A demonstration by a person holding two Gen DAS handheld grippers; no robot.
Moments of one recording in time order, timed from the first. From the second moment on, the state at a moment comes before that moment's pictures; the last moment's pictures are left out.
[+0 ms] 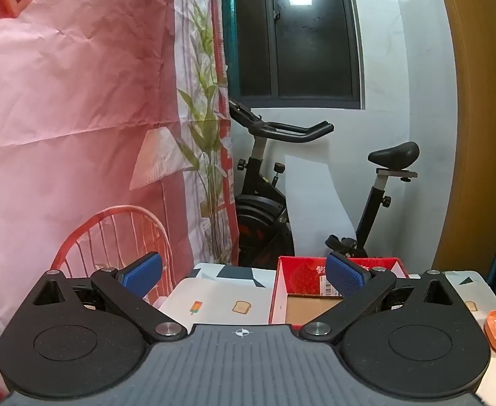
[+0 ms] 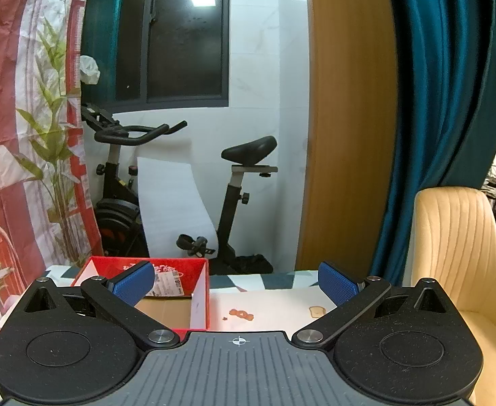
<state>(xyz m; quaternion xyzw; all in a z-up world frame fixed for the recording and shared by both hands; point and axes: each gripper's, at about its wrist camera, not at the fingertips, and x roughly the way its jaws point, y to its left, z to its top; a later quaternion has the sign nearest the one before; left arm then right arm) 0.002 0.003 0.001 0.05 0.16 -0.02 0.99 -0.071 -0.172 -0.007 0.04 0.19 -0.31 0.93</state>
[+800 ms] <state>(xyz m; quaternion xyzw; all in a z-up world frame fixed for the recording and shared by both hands) 0.000 0.004 -0.001 0.05 0.16 -0.02 0.99 -0.071 -0.171 -0.005 0.05 0.19 -0.31 0.93</state>
